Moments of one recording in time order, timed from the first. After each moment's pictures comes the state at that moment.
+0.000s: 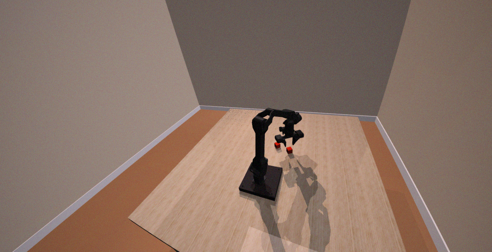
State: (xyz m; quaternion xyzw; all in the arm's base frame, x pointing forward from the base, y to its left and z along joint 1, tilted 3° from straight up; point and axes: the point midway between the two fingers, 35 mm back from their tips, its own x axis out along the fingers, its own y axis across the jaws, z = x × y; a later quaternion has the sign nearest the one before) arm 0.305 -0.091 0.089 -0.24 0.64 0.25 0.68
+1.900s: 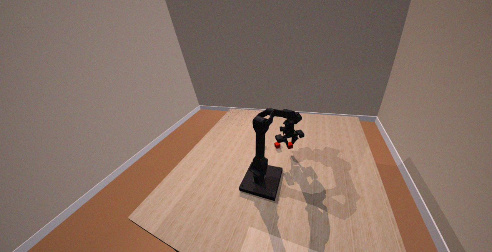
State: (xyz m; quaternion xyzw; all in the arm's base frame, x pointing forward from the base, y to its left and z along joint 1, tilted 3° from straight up) arm 0.313 -0.091 0.086 -0.24 0.64 0.24 0.69
